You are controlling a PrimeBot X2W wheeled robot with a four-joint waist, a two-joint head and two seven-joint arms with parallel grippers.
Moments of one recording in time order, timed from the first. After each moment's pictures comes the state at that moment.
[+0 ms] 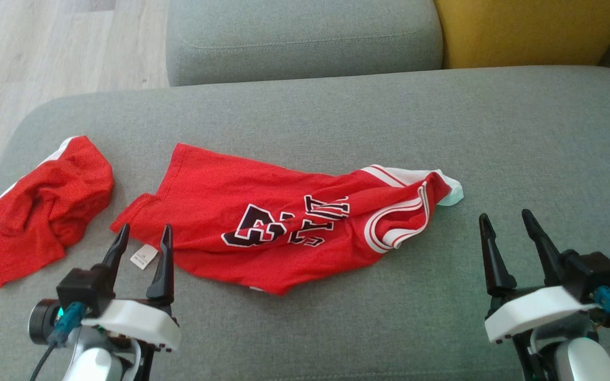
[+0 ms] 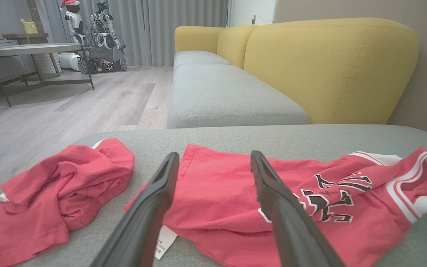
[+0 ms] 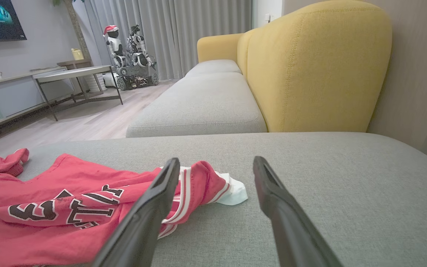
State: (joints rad) left arm -0.04 0.25 -0.30 0.18 -0.34 0.12 -0.25; right arm 0.03 -0.05 0.02 0.07 0.12 0.13 -0.02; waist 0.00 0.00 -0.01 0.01
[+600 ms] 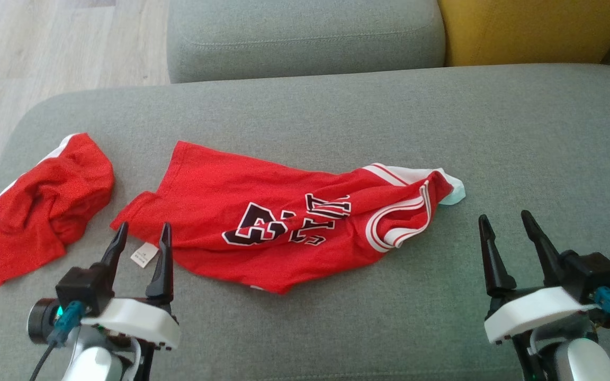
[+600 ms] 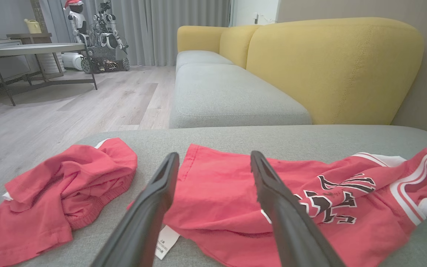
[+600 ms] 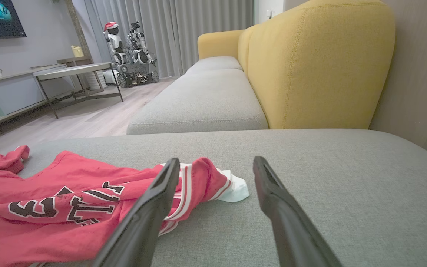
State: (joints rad) left arm -0.04 0.25 -0.31 0.17 -0.34 0.13 -0.24; right arm 0.03 -0.05 0.02 0.07 0.12 0.13 -0.02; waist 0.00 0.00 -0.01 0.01
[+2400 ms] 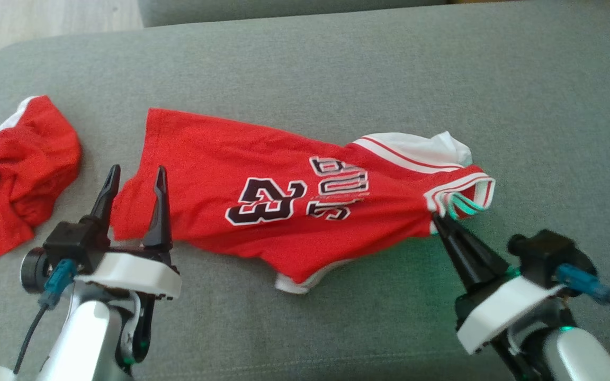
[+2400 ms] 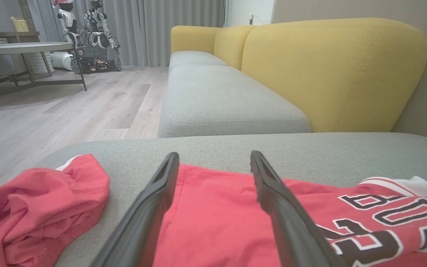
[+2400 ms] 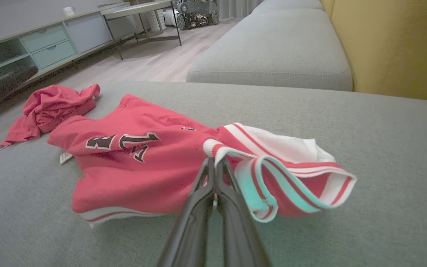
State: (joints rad) left arm -0.17 0.22 -0.27 0.15 -0.30 0.12 -0.25; right arm 0.00 -0.23 0.31 -0.11 0.28 0.13 0.18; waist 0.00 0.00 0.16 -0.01
